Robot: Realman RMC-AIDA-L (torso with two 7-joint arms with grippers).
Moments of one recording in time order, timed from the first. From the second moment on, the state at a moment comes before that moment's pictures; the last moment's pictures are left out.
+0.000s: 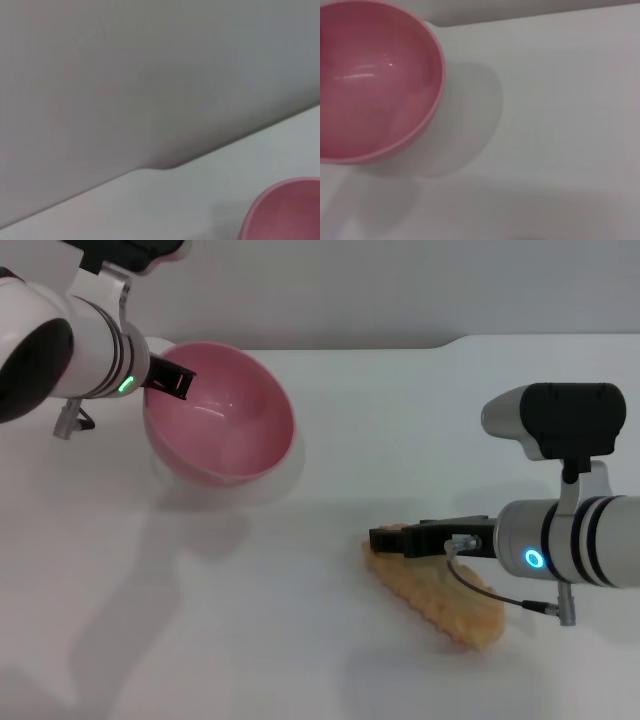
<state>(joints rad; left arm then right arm) -0.58 -2.06 1.77 1.43 0.01 -1.11 -0.18 0.25 2.08 -1.91 -1.35 0.69 0.78 0.01</state>
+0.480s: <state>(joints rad) -0.59 -2.06 1.78 1.42 0.01 -1.11 -0.17 0.28 2.08 -1.92 -1.31 0.70 0.78 0.02</state>
